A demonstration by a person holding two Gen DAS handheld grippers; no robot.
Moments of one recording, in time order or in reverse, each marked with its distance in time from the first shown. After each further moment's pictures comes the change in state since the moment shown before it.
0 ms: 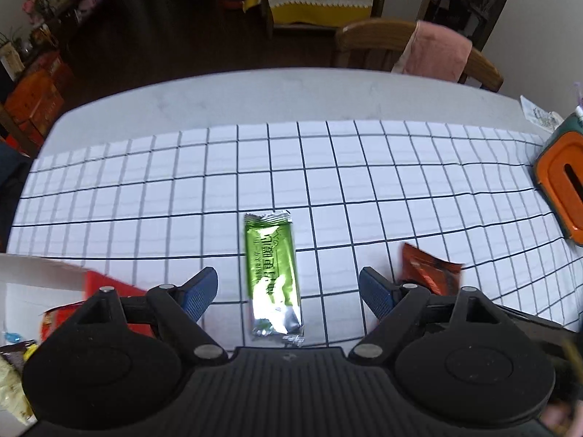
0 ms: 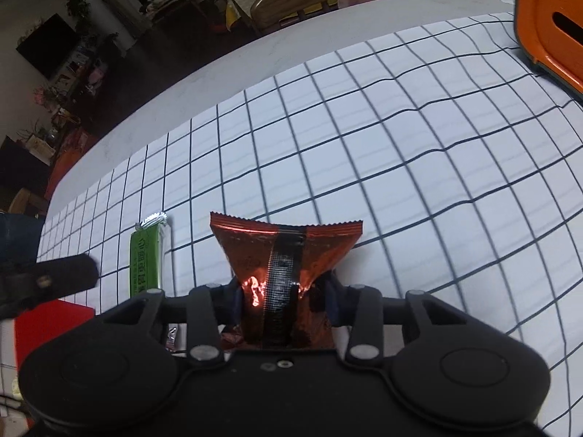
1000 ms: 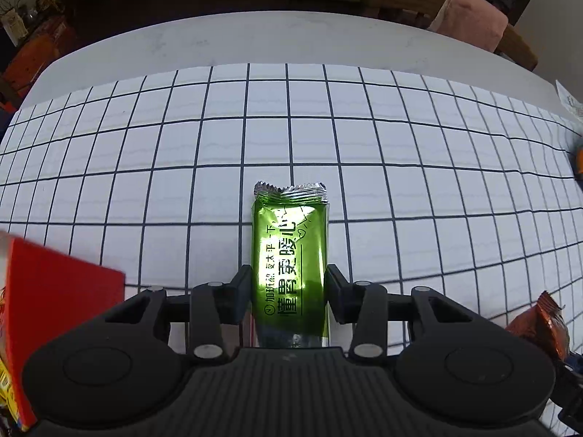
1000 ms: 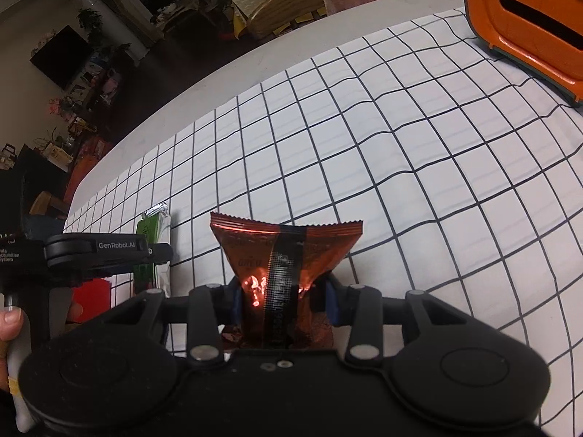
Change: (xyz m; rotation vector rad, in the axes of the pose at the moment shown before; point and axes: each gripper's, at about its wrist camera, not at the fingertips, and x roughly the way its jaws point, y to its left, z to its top) left arm 0.062 -0.003 -0.051 -0.047 0.083 0.003; right arm -0.053 -0.038 -0.023 0.005 -0.013 0.060
